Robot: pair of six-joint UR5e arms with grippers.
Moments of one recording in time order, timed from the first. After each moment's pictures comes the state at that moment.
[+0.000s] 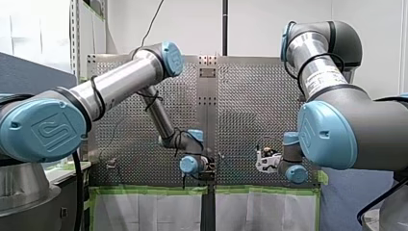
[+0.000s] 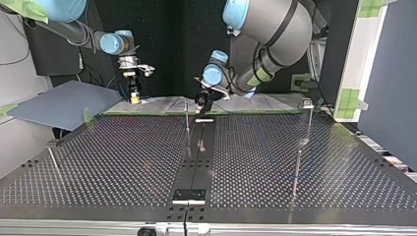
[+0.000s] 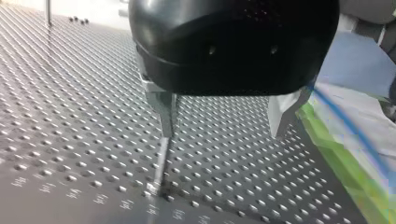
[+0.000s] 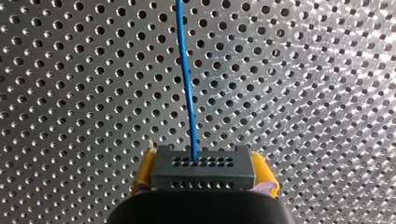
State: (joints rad) left arm -0.51 -2.59 -1.46 -2.39 -1.66 -1.71; right arm 1.77 -0.69 1.89 -1.28 1.28 1.47
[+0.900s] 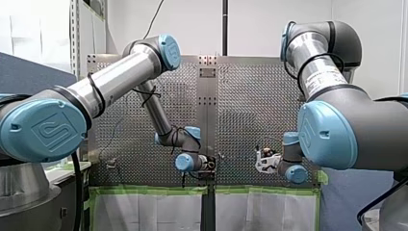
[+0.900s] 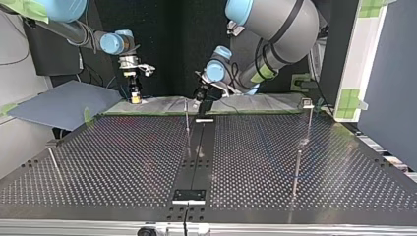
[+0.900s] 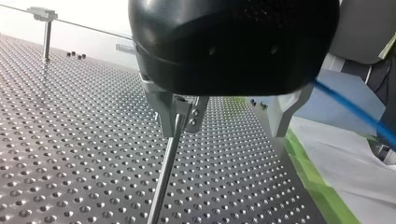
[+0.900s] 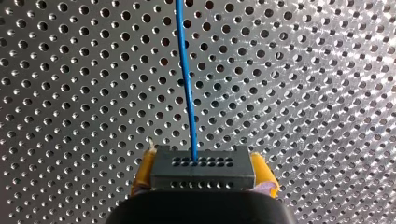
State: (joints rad) left arm -0.51 -2.55 -1.54 -2.39 -1.56 -1.70; right arm 1.77 -0.69 1.89 -1.27 1.28 1.47
